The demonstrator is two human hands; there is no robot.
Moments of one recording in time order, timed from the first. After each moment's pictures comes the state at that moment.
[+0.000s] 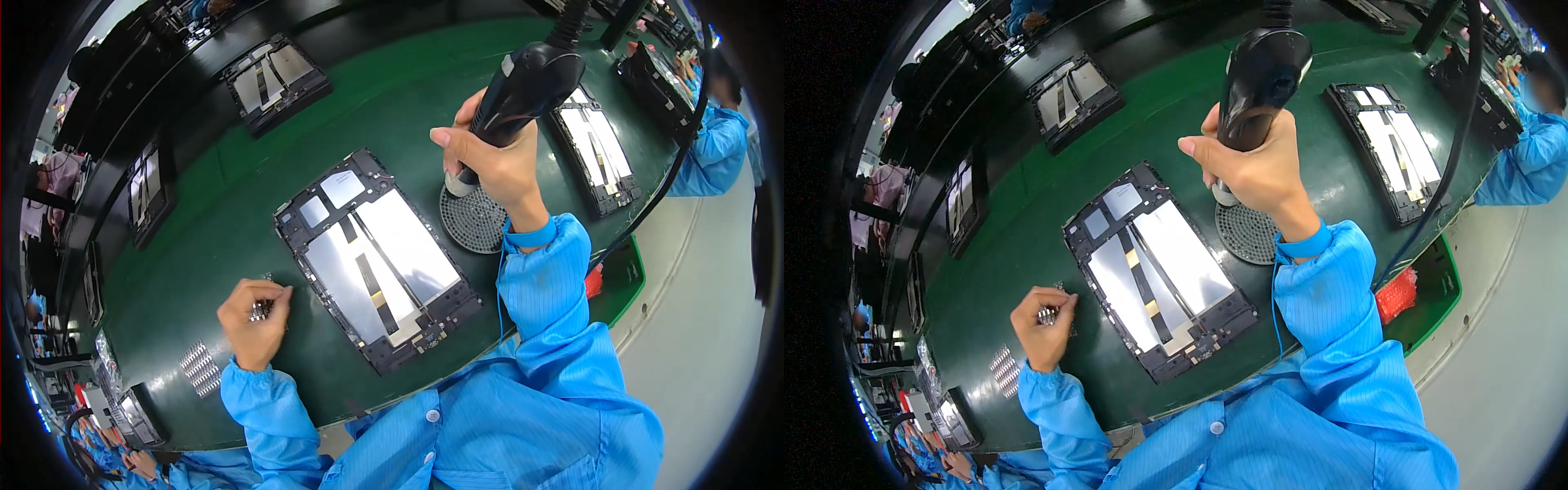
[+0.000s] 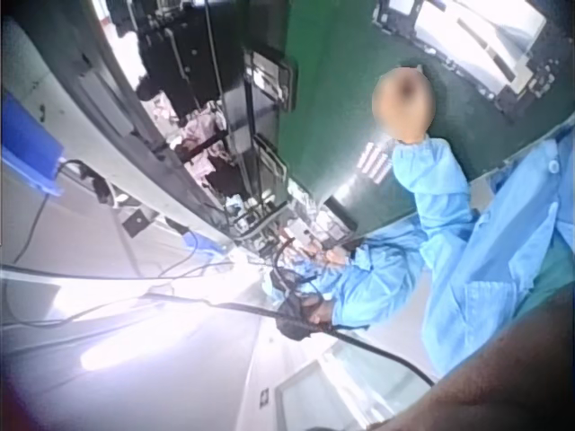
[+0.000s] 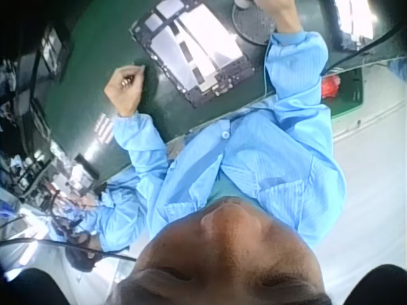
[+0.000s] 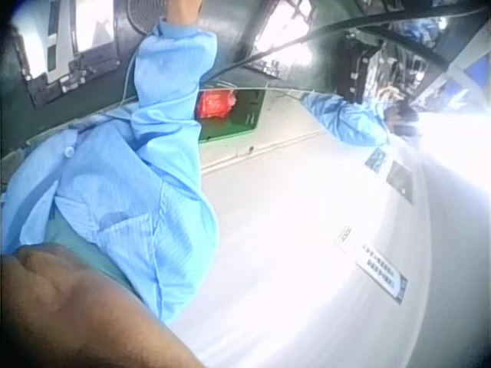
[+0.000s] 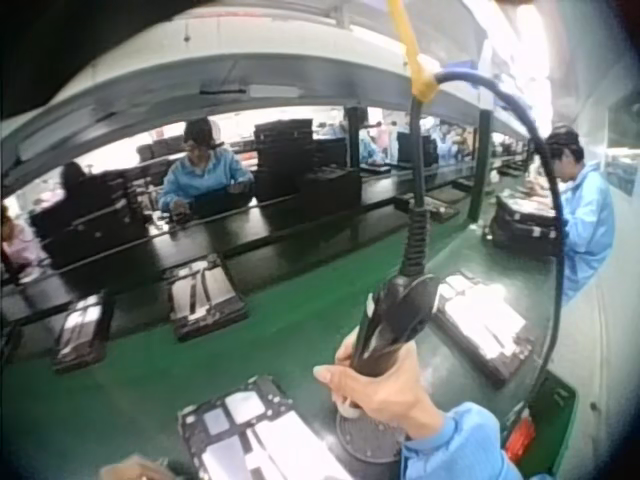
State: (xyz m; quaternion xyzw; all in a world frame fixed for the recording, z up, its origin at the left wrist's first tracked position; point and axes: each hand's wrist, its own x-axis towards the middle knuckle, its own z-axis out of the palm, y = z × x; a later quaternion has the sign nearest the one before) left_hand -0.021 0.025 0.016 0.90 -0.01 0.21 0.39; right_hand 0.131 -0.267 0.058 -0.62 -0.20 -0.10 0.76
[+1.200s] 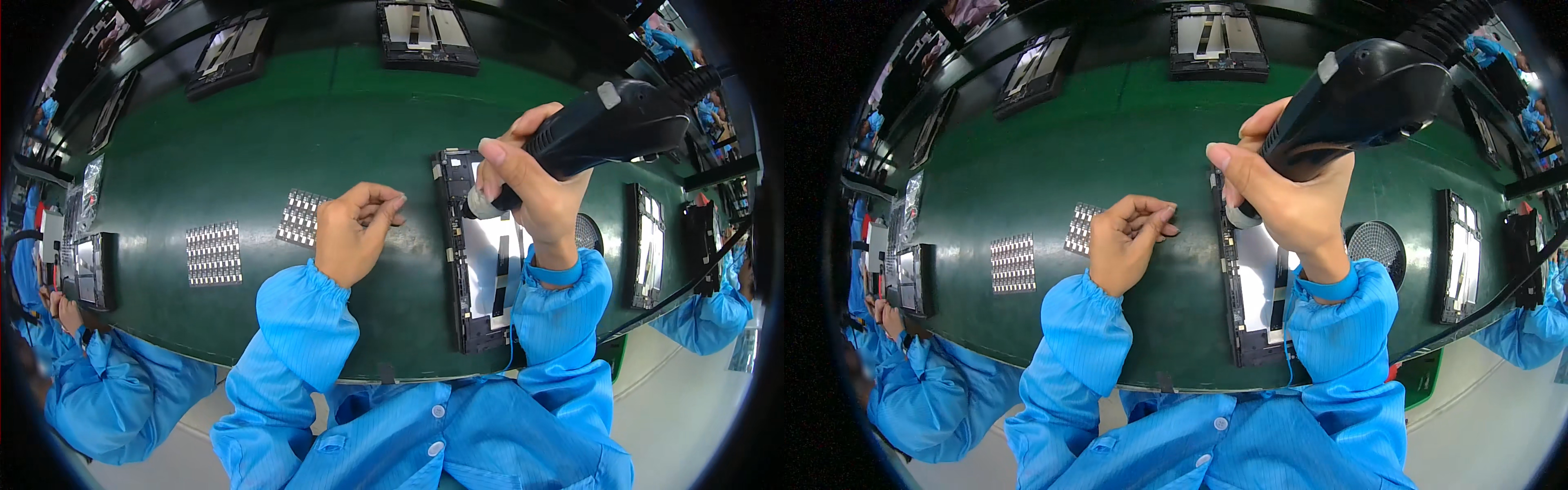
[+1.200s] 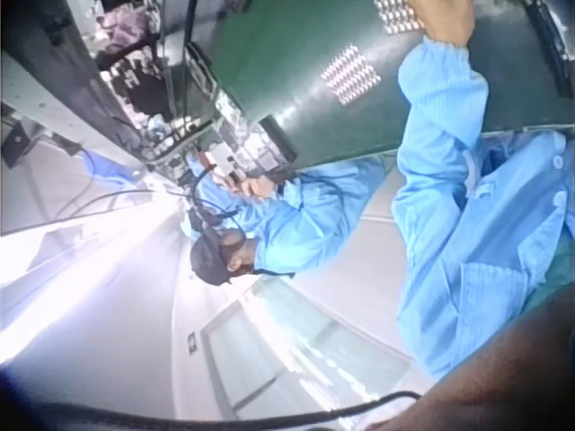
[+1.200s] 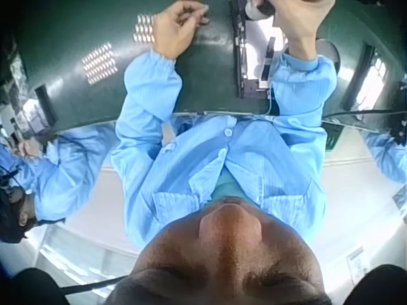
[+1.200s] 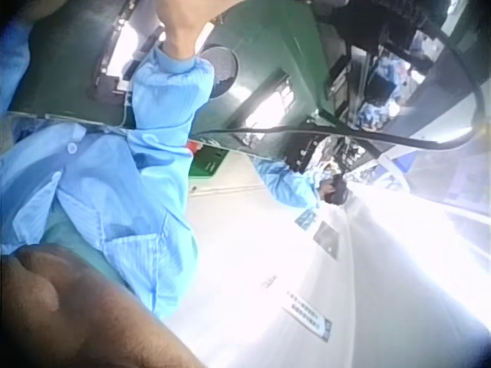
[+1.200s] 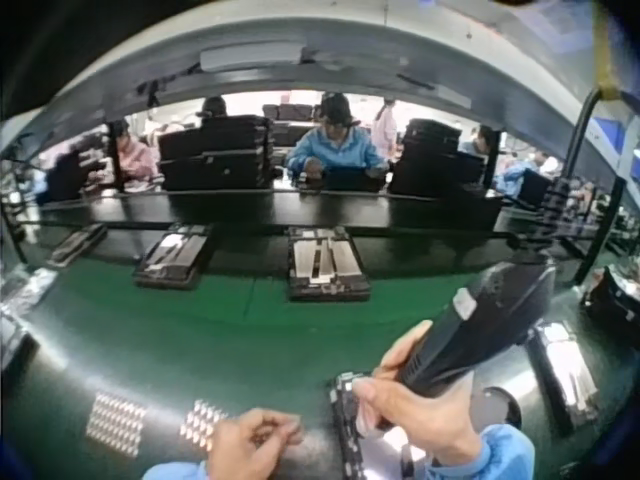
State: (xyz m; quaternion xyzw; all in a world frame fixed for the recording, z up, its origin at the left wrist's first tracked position) left_hand -0.026 0.033 -0.013 0.72 0.14 0.15 0.66; right_hand 0.085 -0.119 0.079 -0.54 -0.32 0.05 0.78
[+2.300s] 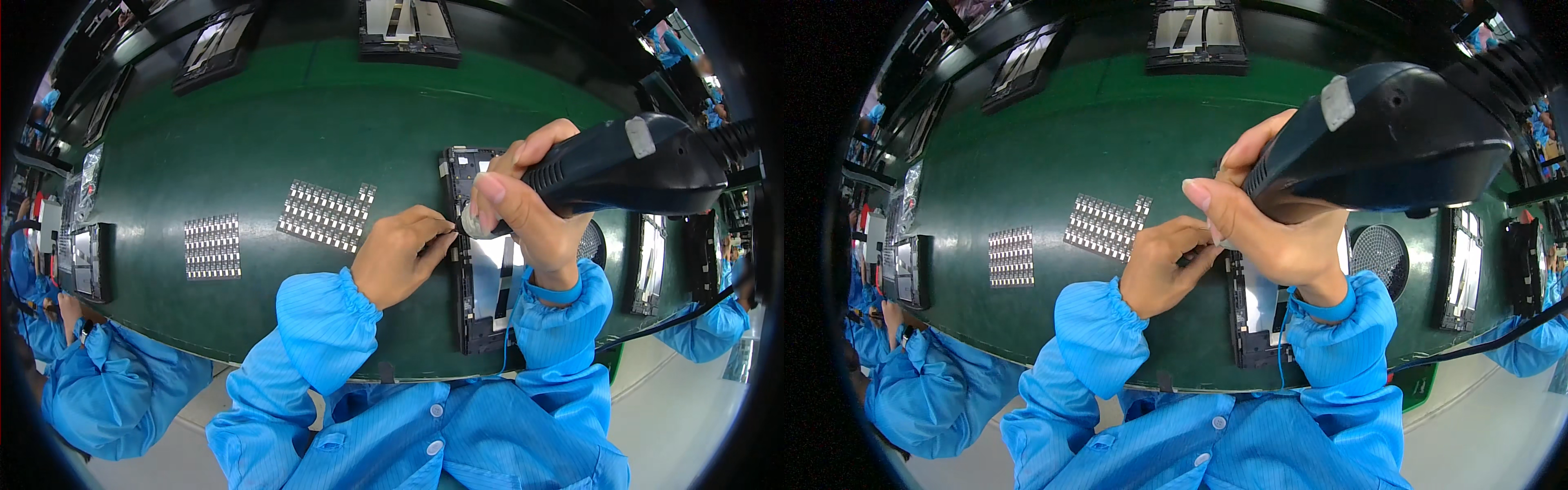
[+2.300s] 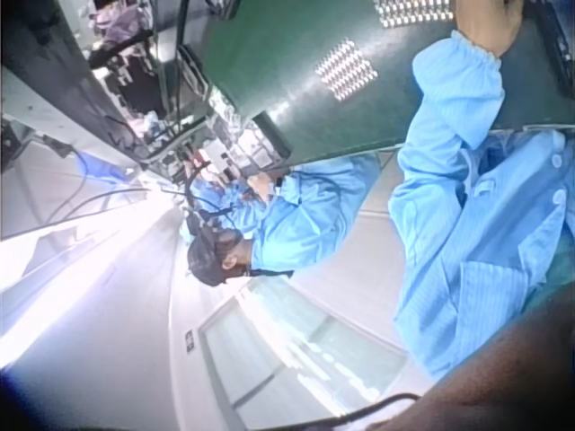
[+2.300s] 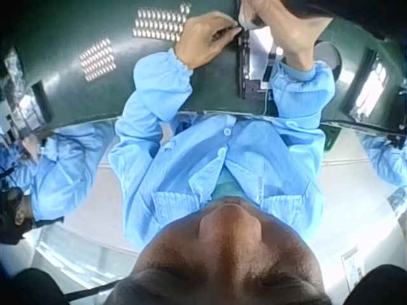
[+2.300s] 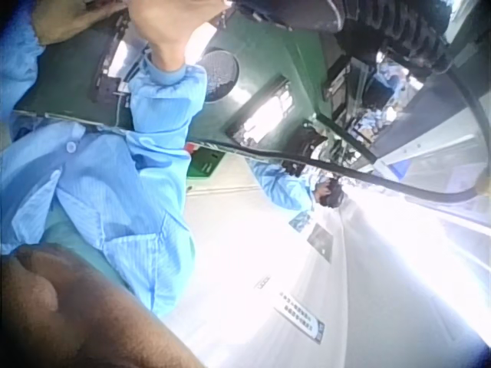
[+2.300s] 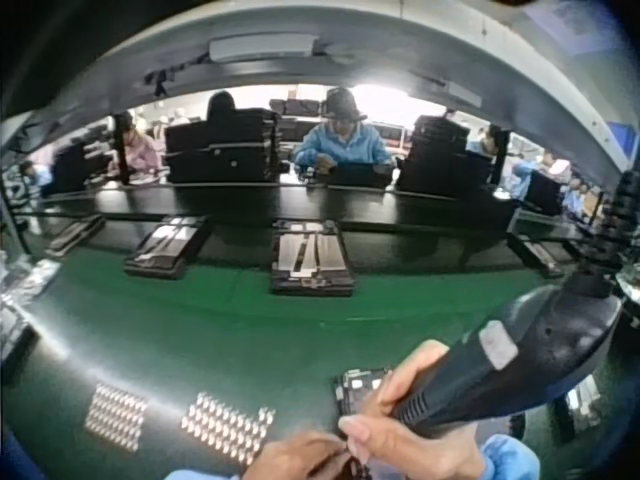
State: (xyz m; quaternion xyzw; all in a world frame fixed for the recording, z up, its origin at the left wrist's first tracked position) left_hand -0.027 -0.001 0.001 0.84 -0.04 0.18 0.52; right_hand 0.069 -0.121 0.084 -0.57 -0.40 0.08 0.71
